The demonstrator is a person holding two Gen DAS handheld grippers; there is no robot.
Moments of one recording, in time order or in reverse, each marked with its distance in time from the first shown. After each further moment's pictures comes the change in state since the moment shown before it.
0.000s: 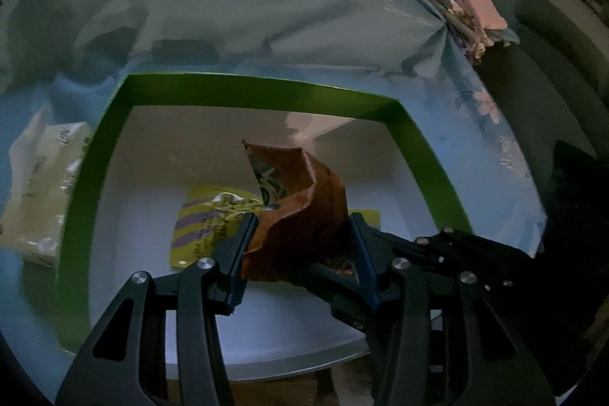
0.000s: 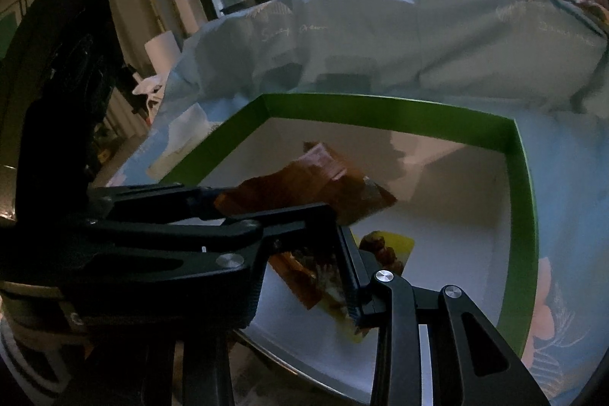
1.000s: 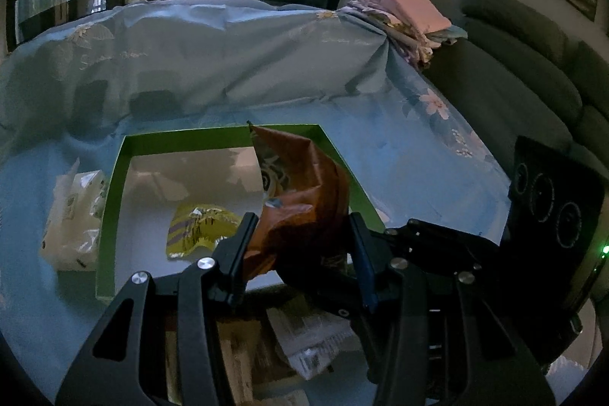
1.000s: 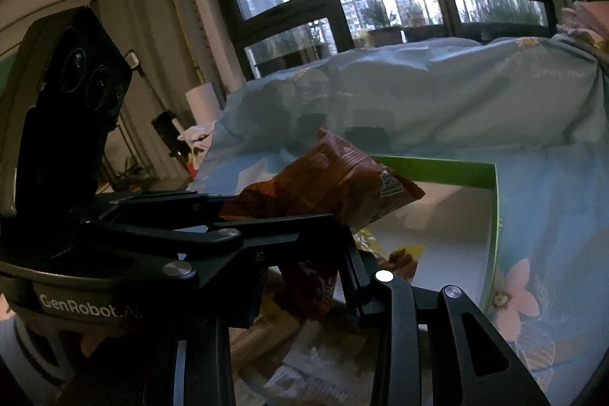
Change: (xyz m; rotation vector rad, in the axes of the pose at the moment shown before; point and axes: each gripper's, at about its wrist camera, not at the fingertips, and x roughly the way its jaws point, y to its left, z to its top) left arm -0.073 -0.046 -0.016 0.143 -0.108 -0.069; right arm -0.078 0.021 -0.014 -0.003 -0.221 0.106
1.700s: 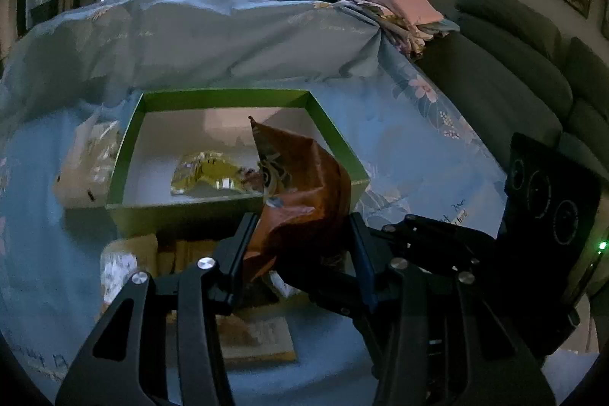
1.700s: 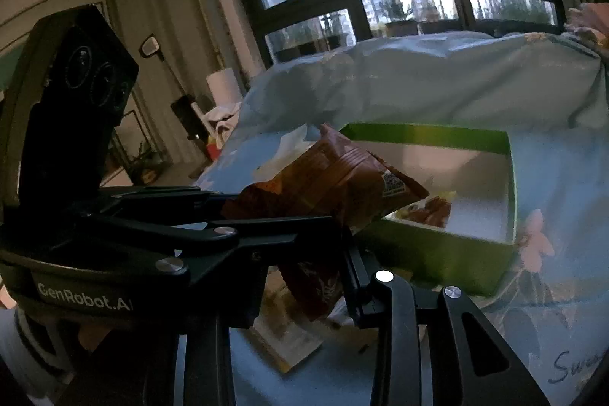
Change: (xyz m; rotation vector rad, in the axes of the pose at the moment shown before) left arm -0.046 -0.015 -0.053 -0.015 0.009 -0.005; right arm -0.034 0.044 -0.042 -0.036 0.022 0.036
